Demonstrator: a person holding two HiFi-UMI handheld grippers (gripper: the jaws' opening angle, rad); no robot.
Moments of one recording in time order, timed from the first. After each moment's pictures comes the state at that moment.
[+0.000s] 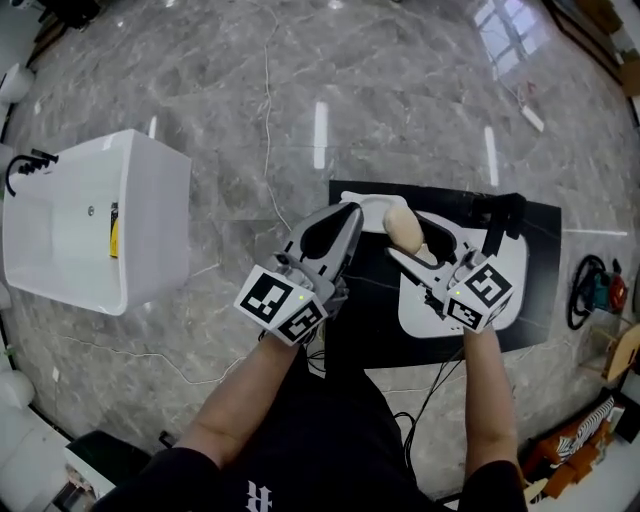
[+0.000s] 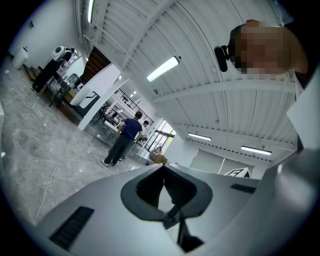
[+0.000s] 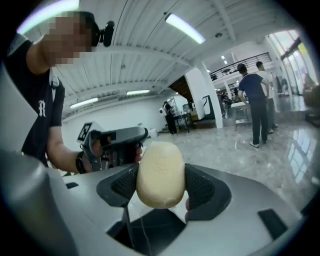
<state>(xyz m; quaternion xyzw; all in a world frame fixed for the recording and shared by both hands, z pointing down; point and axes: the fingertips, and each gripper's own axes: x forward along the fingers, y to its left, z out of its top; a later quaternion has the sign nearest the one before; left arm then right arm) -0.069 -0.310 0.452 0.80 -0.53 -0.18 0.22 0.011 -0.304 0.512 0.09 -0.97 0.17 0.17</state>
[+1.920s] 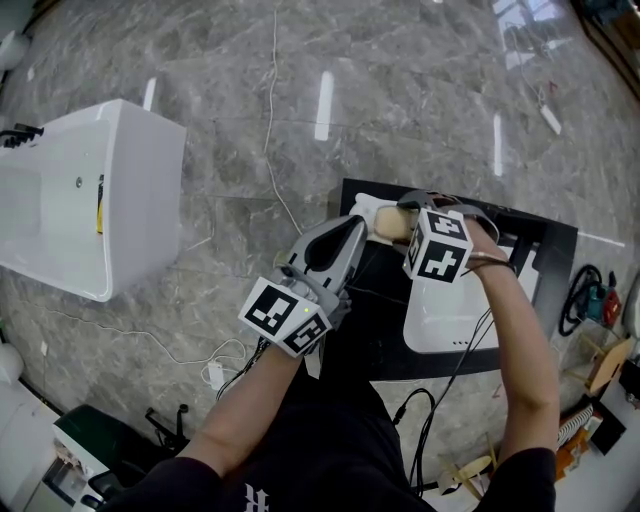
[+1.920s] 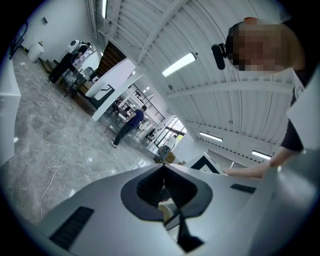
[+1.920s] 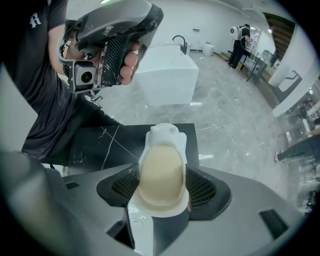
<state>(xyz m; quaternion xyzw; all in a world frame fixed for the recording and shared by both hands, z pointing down) -0.096 -0.325 0.547 0.76 -0.56 -0.17 0.28 -0.002 -0.331 0.697 -0.18 -0.75 -0.08 0.64</state>
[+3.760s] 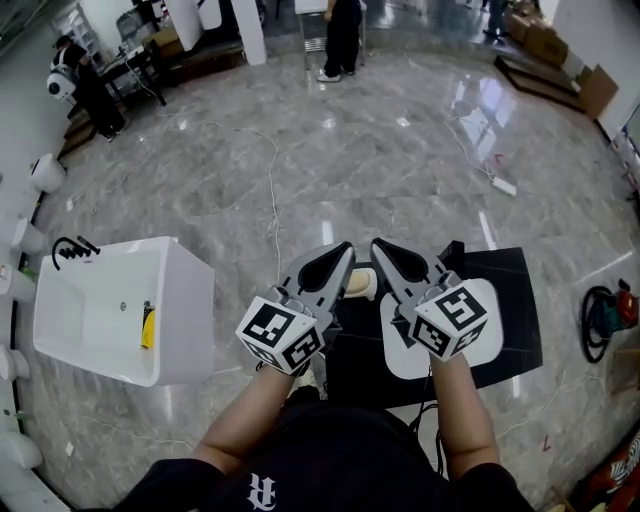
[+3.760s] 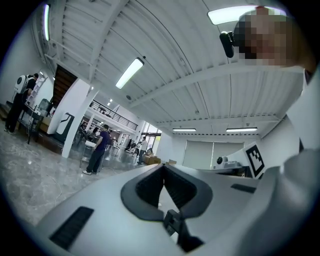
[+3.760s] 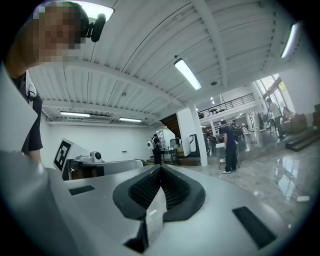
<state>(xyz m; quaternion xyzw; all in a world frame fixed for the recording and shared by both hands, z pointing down) 0.000 -0.284 0.269 0.86 -0.50 -0.10 0.09 0.032 -0.297 0.280 0.22 -0.97 0.09 0.01</state>
